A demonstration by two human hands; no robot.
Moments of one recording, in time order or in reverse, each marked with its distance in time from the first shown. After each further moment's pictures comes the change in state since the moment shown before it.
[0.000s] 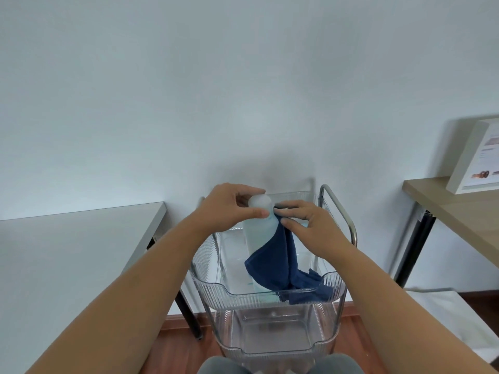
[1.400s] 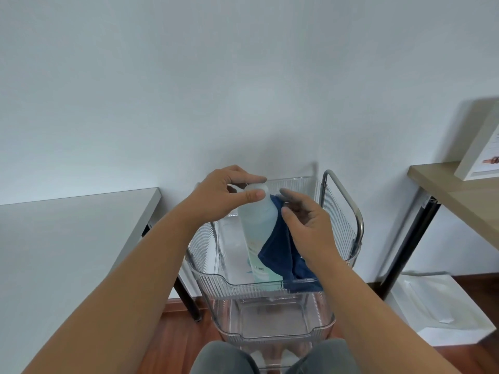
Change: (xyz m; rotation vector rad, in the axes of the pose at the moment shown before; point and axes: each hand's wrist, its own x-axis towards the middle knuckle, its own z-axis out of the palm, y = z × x) left_hand -0.003 -0.002 -0.008 -0.081 -0.042 0.053; right_hand -0.013 0.005 0.045 0.476 0.296 0.070
